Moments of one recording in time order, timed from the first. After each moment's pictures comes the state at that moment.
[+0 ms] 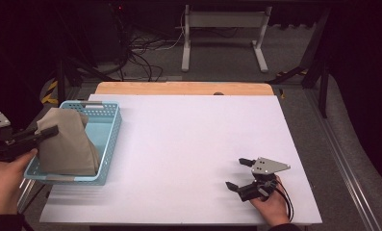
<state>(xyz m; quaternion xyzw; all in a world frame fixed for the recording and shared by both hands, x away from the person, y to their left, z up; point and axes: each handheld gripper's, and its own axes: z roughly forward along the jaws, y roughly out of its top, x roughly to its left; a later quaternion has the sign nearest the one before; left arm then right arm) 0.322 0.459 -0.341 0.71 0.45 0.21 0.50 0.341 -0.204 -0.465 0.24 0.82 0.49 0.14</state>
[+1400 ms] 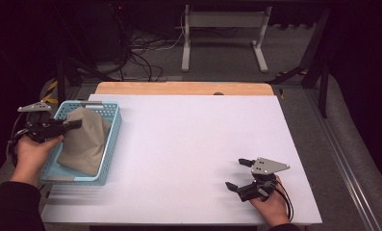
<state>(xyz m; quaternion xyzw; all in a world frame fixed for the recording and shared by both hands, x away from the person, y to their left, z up) 0.411 0.447 -0.382 0.76 0.47 0.15 0.43 0.341 -0.203 -0.465 0.24 0.83 0.49 0.14</state>
